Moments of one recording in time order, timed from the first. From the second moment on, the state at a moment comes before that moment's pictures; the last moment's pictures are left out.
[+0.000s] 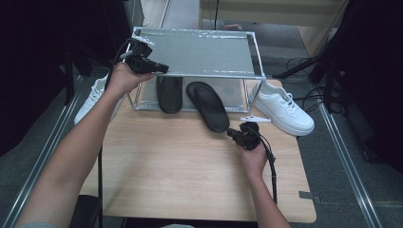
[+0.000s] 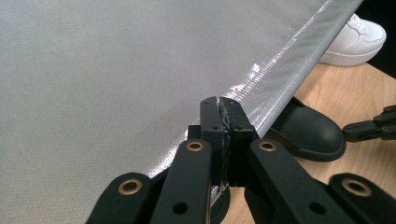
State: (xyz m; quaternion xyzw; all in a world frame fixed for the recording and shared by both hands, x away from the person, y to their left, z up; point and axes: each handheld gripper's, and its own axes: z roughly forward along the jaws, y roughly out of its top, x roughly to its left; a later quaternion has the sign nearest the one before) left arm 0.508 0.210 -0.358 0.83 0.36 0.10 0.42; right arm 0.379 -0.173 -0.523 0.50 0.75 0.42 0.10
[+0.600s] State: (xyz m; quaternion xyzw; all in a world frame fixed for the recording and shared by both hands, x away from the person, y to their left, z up) left arm 0.508 0.212 -0.360 0.83 0.36 0.10 0.42; right arm 0.411 -0.123 -0.525 0.48 0.76 0.43 0.10
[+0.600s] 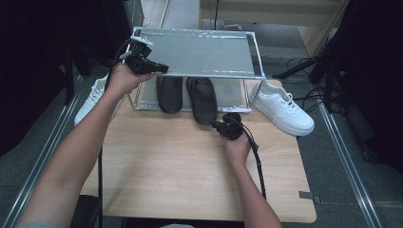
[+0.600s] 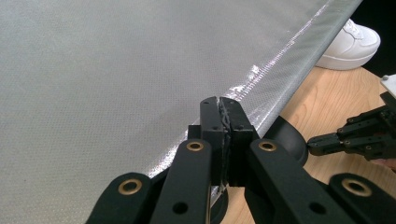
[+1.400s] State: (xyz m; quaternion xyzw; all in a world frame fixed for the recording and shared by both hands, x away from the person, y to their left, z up) left arm 0.507 0.211 -0.359 0.83 0.36 0.10 0.42; right arm 0.438 -0.096 -0.521 0.51 0.74 0.43 0.10
